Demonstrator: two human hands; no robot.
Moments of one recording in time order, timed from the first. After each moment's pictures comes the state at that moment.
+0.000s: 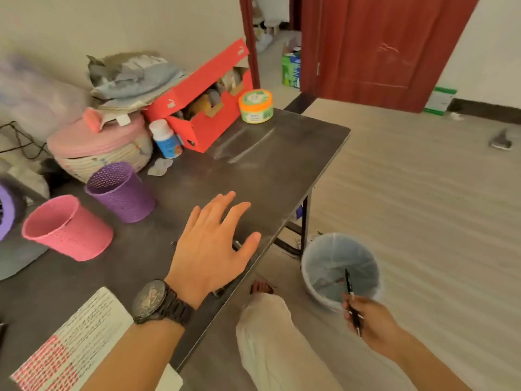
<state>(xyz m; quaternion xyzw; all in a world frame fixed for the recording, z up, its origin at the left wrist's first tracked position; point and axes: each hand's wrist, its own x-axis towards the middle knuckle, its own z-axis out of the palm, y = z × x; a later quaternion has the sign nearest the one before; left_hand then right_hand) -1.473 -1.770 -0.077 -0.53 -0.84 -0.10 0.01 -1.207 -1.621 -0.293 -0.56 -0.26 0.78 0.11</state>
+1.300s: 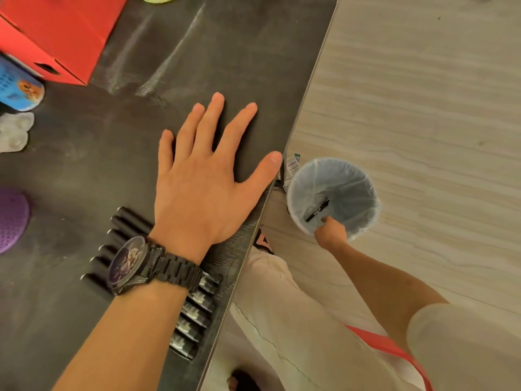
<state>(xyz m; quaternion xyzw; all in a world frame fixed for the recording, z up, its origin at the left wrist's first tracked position) -1.510 -1.669 -0.129 -0.55 -0.82 -0.11 -0.07 -1.310 -1.580 -0.456 -0.68 -0.58 0.43 -0.11</state>
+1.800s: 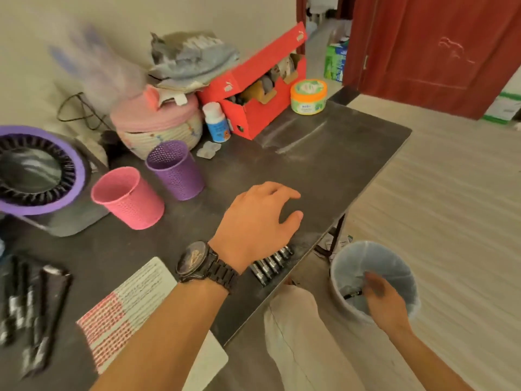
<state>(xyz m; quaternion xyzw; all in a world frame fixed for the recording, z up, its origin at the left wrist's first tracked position) -1.495 -1.780 -0.042 -0.51 -0.85 -0.14 -0.05 -1.274 -1.617 -0.313 -0.53 -0.72 0.44 0.08</state>
